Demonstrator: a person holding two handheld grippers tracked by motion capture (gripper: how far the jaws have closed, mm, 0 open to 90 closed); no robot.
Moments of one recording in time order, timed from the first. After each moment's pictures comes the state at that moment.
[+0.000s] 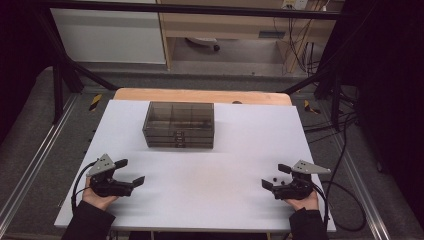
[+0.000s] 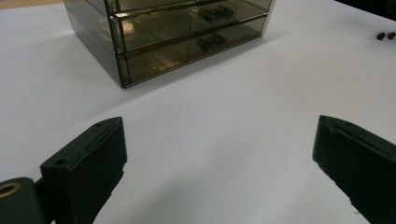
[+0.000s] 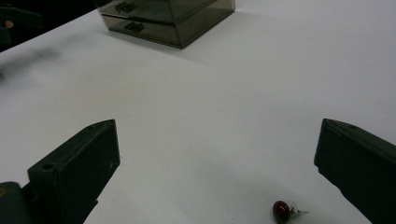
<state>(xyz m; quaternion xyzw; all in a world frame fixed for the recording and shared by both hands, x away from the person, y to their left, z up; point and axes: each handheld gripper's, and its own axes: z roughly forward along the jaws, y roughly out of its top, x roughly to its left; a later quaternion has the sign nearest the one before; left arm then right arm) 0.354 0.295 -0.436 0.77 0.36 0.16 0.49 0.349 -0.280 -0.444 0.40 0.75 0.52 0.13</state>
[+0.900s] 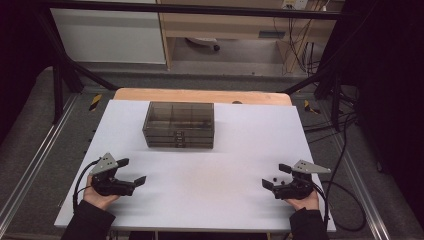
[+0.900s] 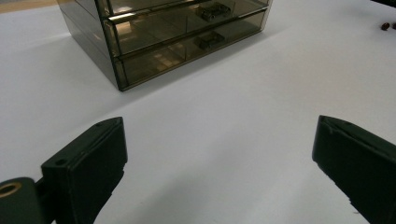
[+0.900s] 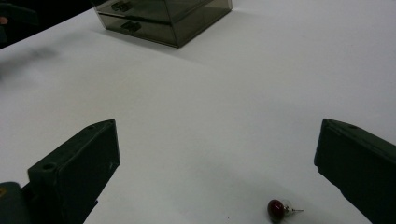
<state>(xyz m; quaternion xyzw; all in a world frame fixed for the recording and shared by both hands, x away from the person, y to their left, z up) 0.356 0.289 -0.431 0.79 0.36 0.17 0.48 0.350 -0.281 -0.444 0.40 0.75 0.51 0.14</state>
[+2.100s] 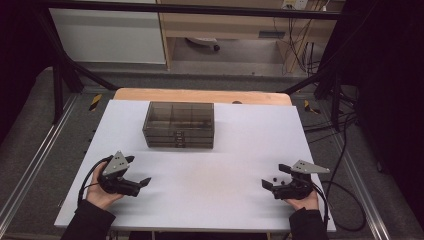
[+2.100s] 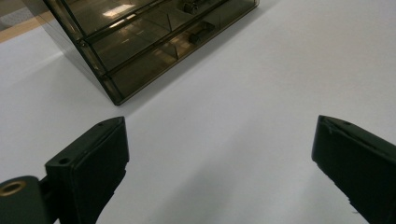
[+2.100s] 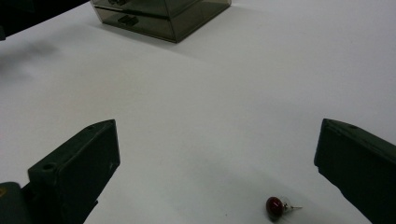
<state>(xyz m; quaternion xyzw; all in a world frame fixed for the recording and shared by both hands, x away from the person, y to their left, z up) 0.360 0.268 -0.420 0.84 0.30 0.21 0.41 0.350 -0.279 -0.445 0.40 0.75 0.50 0.14</state>
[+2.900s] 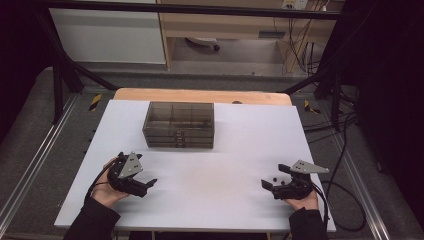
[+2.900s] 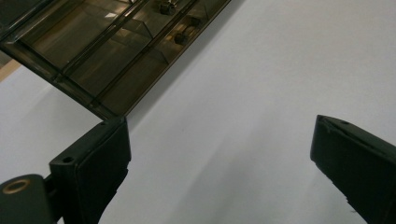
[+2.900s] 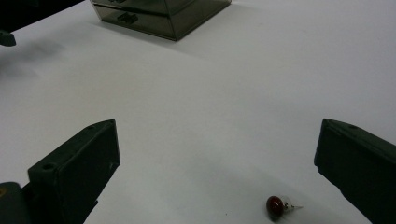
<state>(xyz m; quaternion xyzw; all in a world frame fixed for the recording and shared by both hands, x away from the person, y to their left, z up) 0.364 0.242 -0.417 0.88 0.23 0.25 0.35 0.350 -0.279 -0.446 0.40 0.75 0.50 0.14</state>
